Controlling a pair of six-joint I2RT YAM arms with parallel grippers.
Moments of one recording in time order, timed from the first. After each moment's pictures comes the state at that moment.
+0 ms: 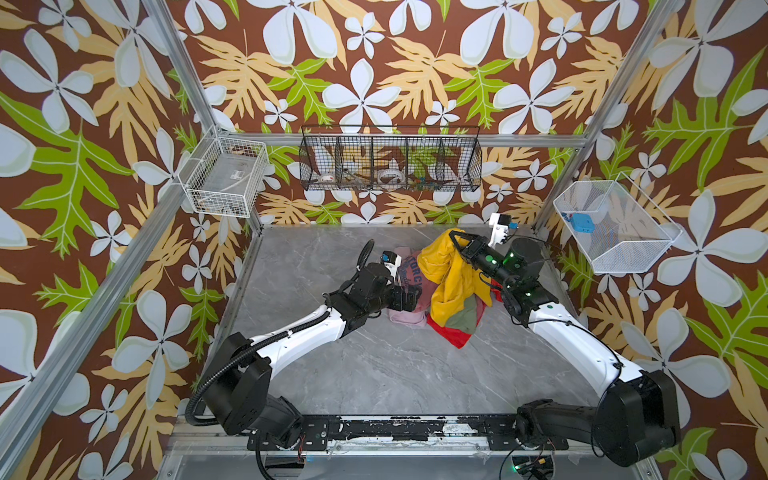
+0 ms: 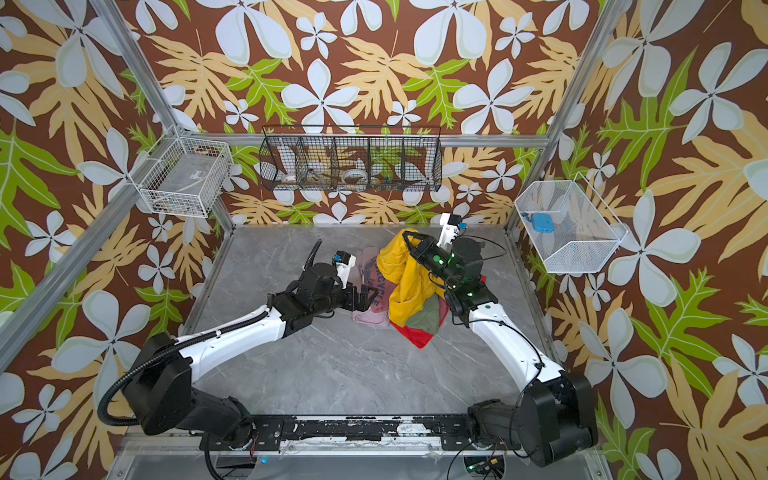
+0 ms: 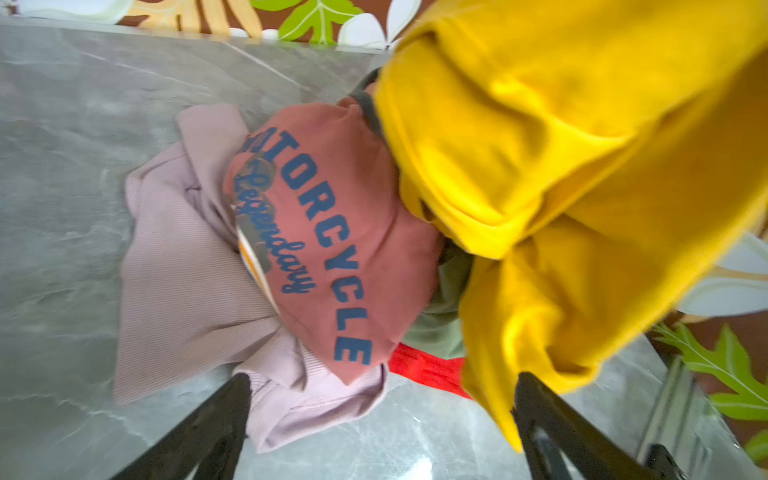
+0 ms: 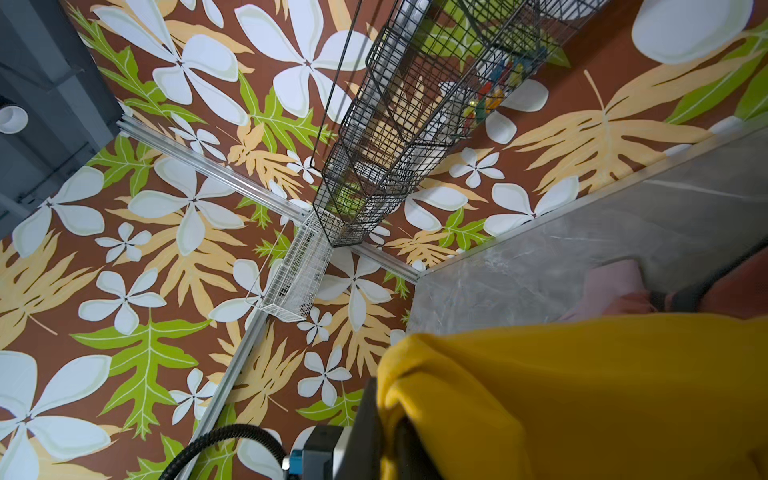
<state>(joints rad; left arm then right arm) -0.72 1.47 1.00 -0.04 0.11 -0.45 0.28 1.30 0.96 0.36 -0.38 1.03</state>
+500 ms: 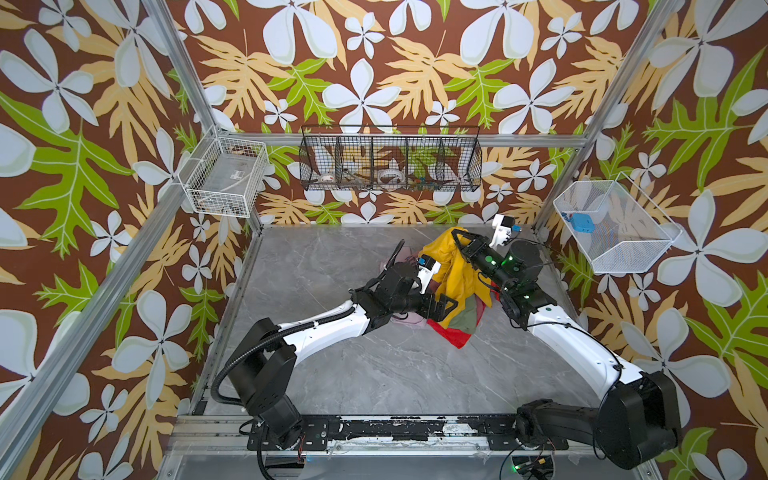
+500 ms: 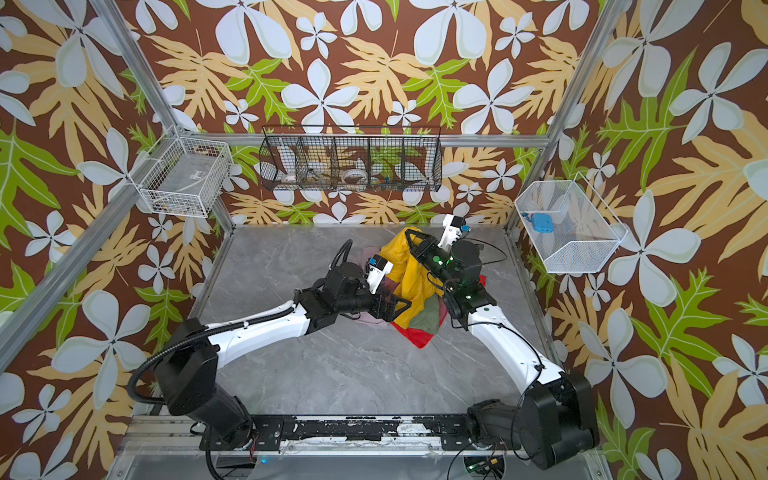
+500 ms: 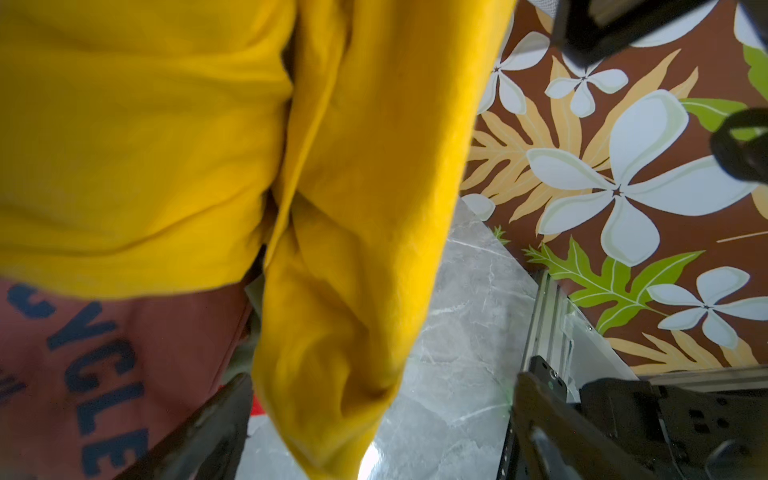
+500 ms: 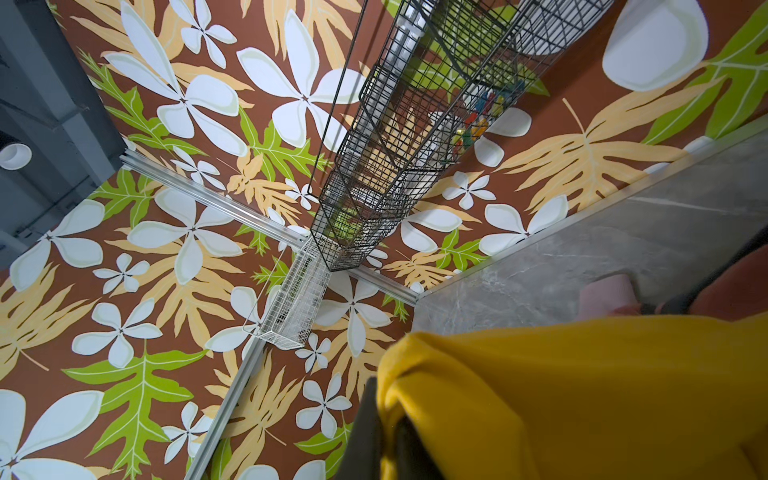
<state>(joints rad) -0.83 1.68 1.19 0.03 0.30 -0.43 0.29 1.27 0.93 0.38 -0.28 1.06</state>
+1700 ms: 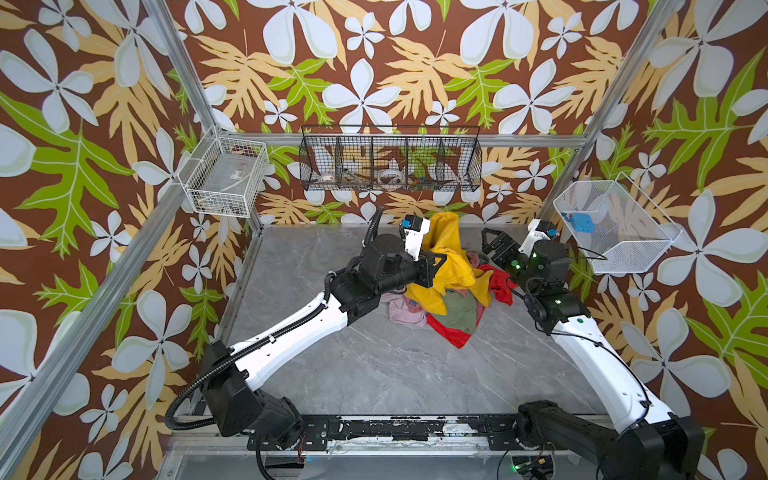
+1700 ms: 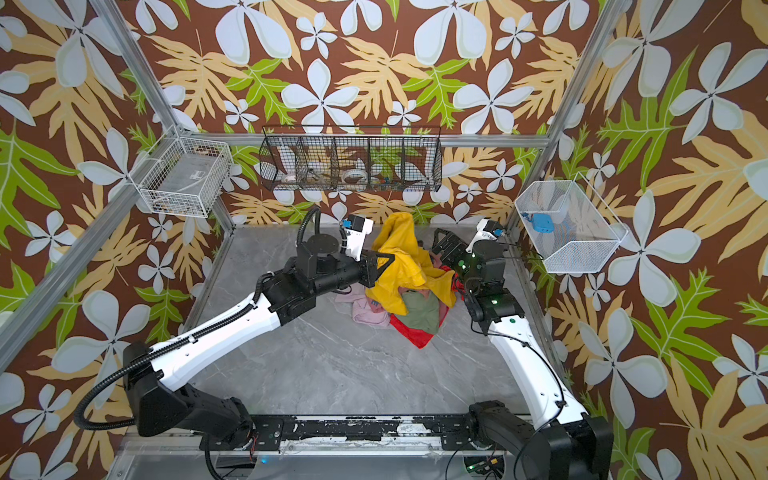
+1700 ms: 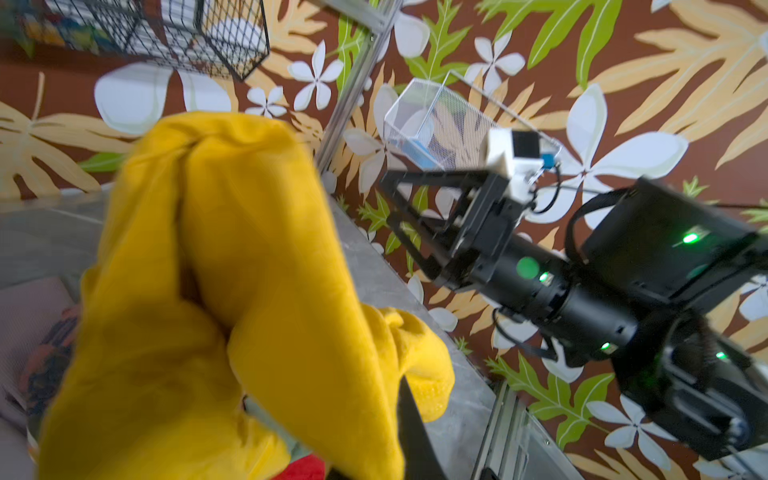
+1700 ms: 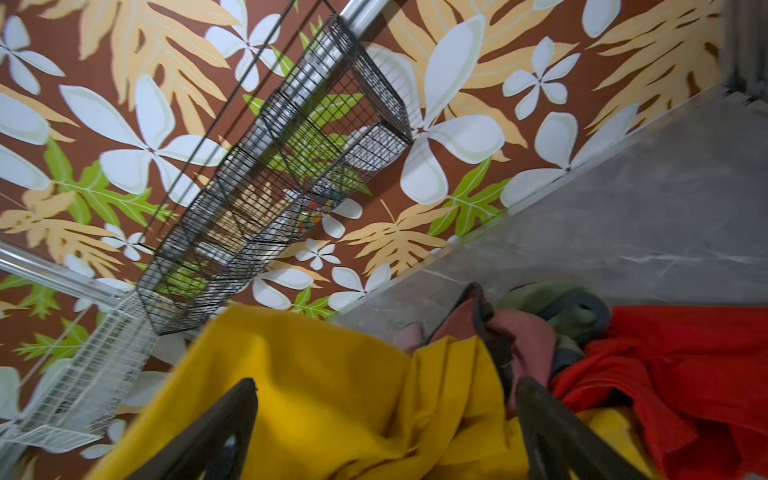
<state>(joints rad) -0.84 1.47 1.44 -0.14 0.12 -0.53 0.15 1.14 0.99 -0.09 -0.03 0.71</state>
